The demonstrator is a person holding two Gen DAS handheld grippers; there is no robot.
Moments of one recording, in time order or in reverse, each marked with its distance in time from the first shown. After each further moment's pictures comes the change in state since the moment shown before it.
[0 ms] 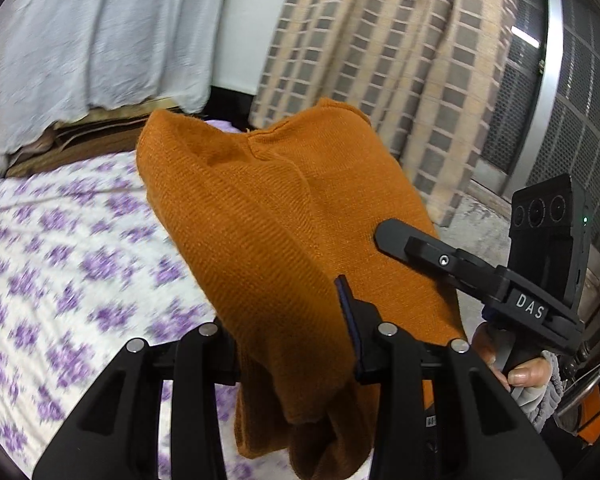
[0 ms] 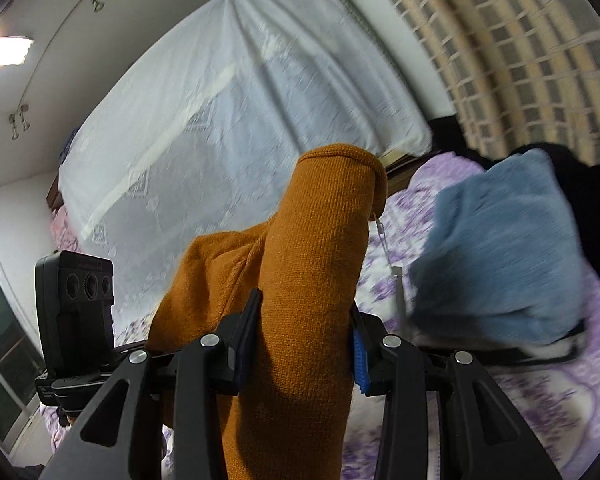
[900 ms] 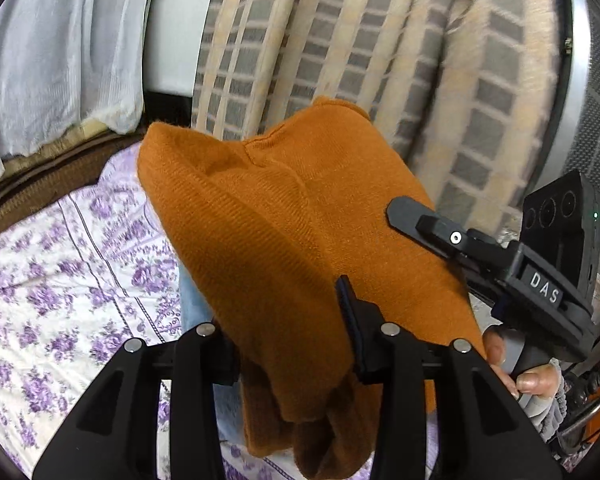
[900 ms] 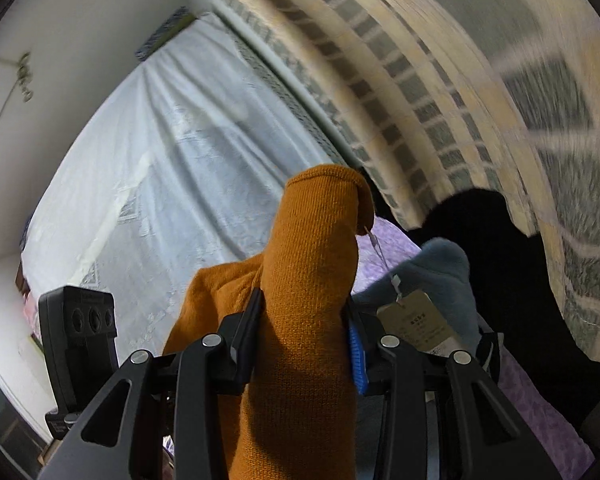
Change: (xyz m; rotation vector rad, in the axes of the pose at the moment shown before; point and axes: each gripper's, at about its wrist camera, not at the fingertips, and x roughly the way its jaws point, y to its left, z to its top) left arm 0.165 -0.042 0.117 0.080 0.098 -0.042; right arm 0.013 -0.158 0.108 0.189 -0.144 -0.115
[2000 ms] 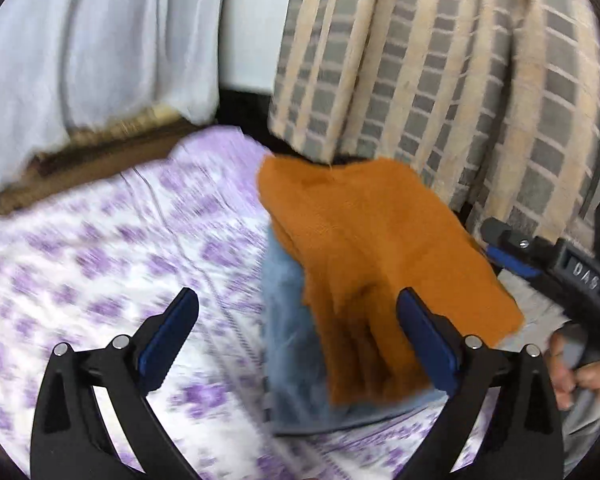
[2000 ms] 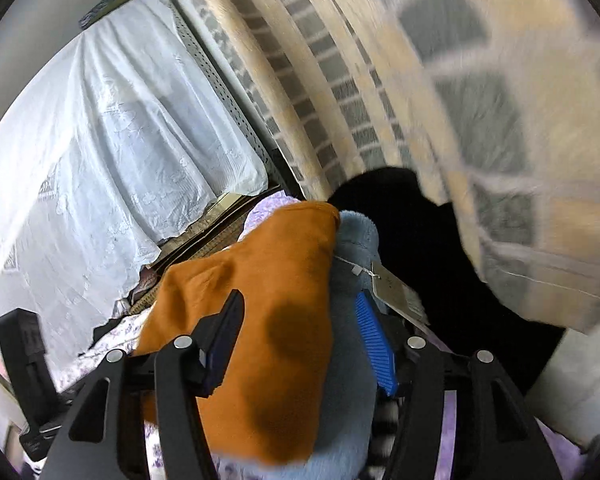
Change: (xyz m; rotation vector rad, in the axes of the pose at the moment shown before) left arm -0.013 0.036 -0.061 -0.051 -0.118 0.250; right arm -0.007 -0.006 -0.032 -0.052 0.023 -0.347
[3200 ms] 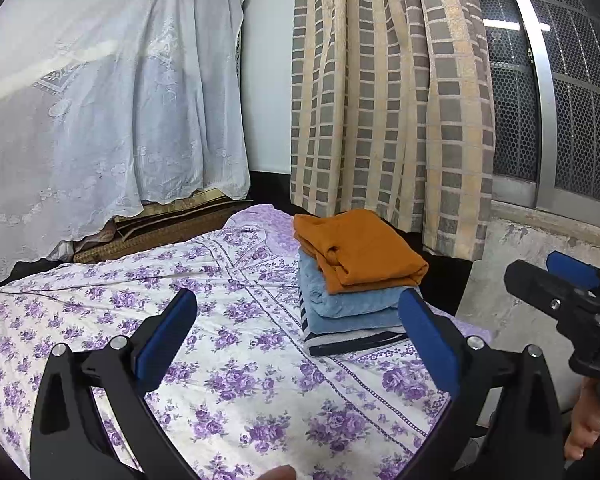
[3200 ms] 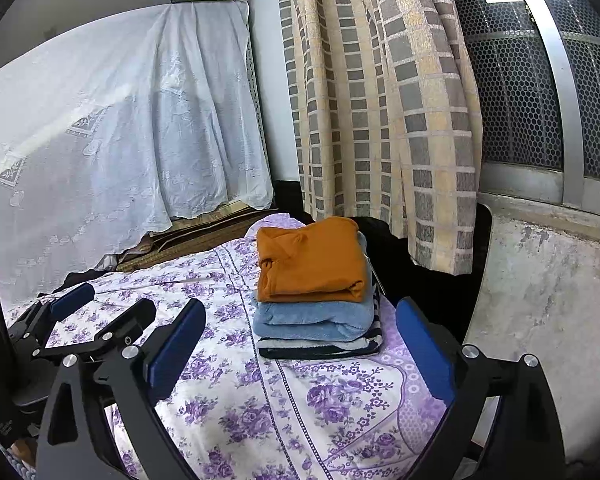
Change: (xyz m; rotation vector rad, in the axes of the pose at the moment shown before) left arm -0.213 -0.008 -0.072 0.089 -0.247 0.084; right arm -0.211 0.155 -0.109 -0.284 -0.159 -0.218
